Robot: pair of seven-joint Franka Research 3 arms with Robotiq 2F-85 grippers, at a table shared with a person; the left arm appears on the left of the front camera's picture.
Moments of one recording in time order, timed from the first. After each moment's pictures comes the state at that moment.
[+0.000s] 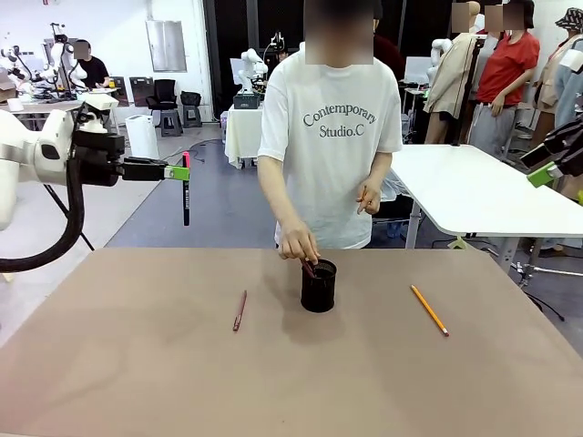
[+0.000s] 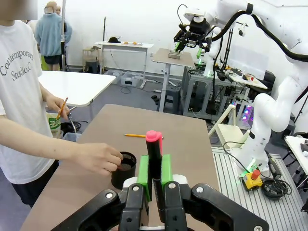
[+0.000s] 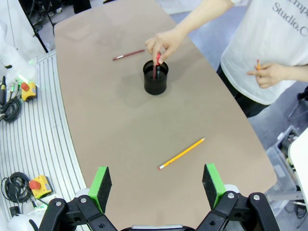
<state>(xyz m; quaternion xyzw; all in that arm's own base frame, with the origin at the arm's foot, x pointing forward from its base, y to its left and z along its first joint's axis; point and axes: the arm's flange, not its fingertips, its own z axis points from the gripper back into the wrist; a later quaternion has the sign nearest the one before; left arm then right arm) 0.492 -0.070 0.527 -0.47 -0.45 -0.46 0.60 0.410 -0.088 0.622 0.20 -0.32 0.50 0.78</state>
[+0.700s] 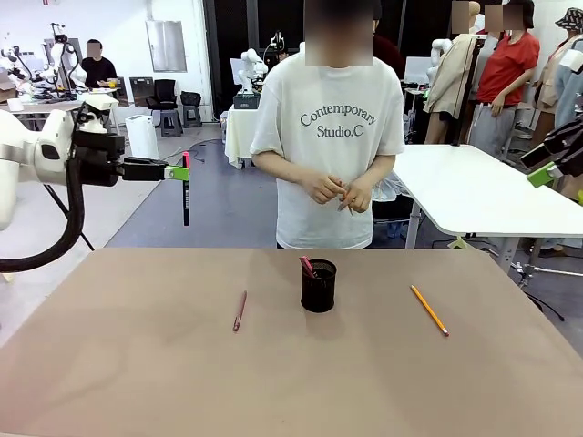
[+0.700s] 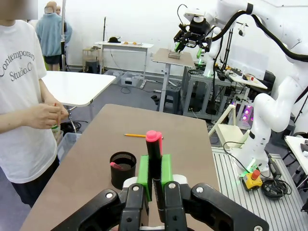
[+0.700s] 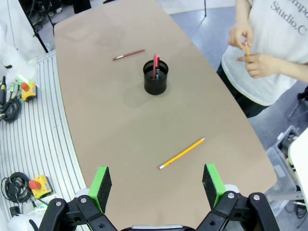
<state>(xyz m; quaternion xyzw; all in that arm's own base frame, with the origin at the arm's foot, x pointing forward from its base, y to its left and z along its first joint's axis) 0.492 -0.070 0.527 -0.47 -0.45 -0.46 0.60 0.410 -0.088 0.622 0.20 -0.32 0.50 0.78</state>
